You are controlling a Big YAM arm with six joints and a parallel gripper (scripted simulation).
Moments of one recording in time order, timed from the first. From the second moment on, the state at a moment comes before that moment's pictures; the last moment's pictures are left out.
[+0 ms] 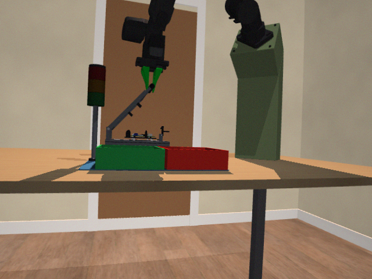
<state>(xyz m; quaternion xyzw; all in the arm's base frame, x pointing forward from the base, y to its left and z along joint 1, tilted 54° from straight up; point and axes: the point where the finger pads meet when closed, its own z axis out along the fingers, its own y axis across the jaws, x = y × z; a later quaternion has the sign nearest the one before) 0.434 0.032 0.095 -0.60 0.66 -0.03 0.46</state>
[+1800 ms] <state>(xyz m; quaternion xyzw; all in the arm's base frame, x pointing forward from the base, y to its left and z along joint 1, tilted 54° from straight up) 0.459 0.108 -0.006 -0.60 0.66 -0.02 0.45</state>
